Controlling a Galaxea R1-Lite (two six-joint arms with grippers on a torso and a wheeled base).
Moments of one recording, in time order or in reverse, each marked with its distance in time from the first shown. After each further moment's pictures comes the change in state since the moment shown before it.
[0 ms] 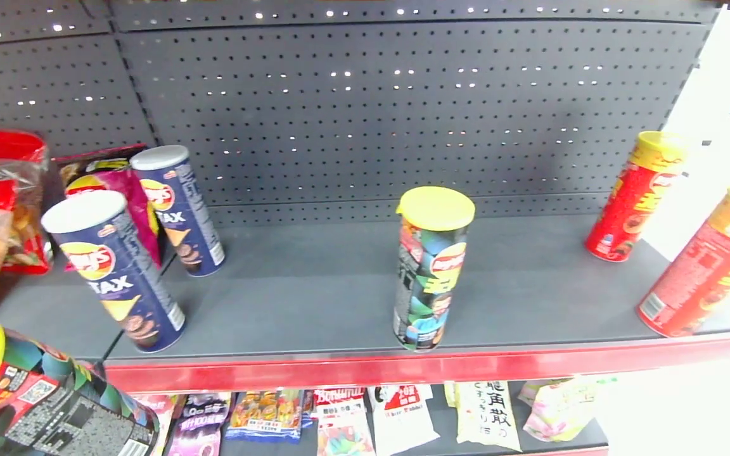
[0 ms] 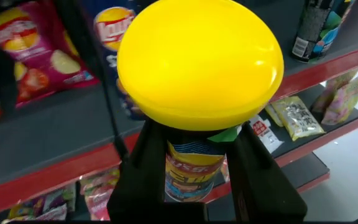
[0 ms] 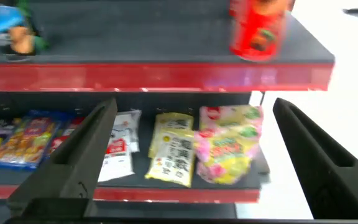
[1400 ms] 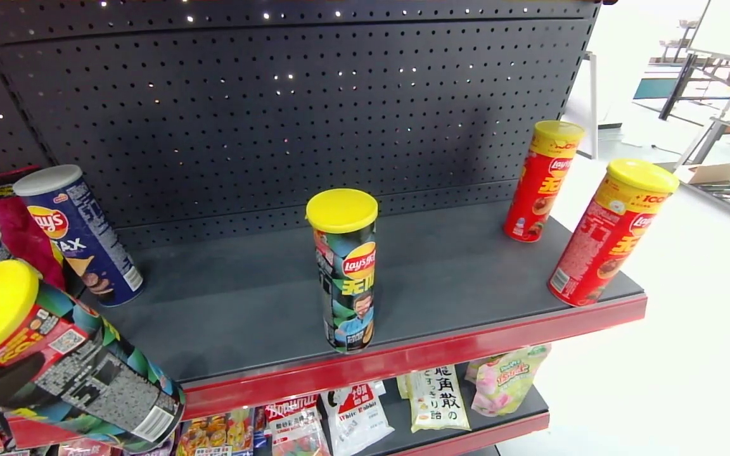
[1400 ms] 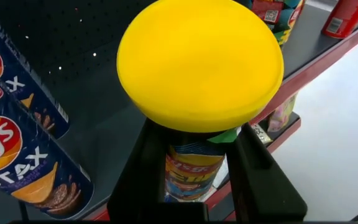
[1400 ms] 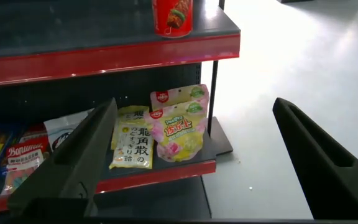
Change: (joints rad) left arm 0.000 0.179 -0.066 -0.077 -0.058 -0.056; right arm 0.000 0.000 0.001 0.000 0.000 0.000
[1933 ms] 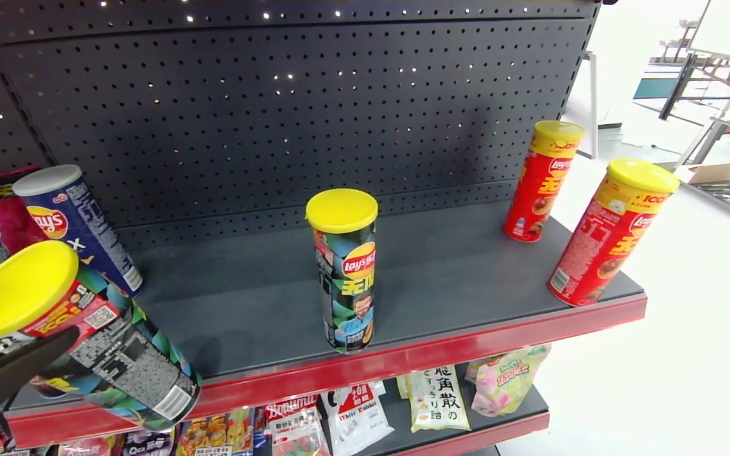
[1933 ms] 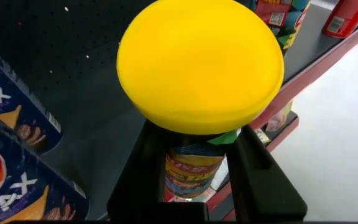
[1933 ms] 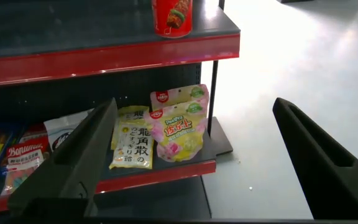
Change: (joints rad) left arm -0.029 0.106 0.011 -0.105 -0.004 -0.001; right arm 0.000 0.000 0.000 0.000 0.000 0.000
